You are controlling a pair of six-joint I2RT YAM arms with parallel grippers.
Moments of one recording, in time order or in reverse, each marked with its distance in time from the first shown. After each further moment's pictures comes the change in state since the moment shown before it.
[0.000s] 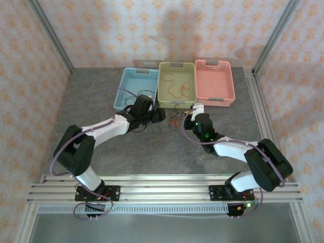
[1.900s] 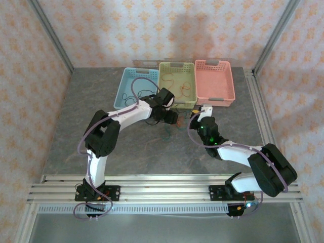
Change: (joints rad) left arm -0.078 0.363 0.486 -0.425 0.046 0.289; right arm -0.028 -0.065 -0.086 0.097 0.100 0.048
